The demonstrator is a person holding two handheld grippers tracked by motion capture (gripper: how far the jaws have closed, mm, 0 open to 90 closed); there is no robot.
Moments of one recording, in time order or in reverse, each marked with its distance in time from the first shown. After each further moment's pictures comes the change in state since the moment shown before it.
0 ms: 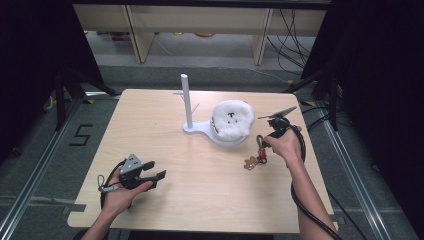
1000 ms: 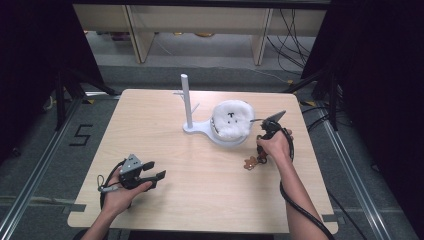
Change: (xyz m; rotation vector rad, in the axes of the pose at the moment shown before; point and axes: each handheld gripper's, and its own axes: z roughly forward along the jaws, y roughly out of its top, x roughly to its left) left arm 0.000 -0.001 -0.001 0.002 -0.002 0.000; right arm 0.000 0.008 0.046 0.140 -0.059 0.072
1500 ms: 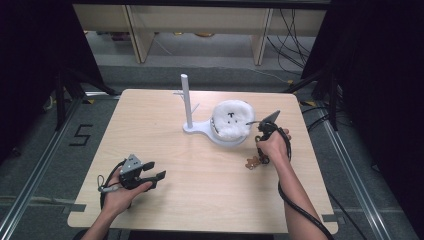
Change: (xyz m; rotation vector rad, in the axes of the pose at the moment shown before) left arm 0.000 -0.001 0.000 0.002 0.000 0.001; right arm 0.008 0.001 0.002 0.072 -0.071 -0.074
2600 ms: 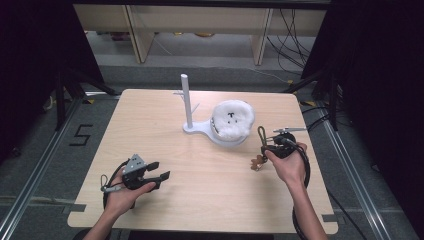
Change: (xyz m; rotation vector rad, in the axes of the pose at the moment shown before) left arm -0.012 0.007 0.002 -0.020 -0.053 0.000; right arm -0.008 -0.087 -0.044 -0.564 0.135 -0.128
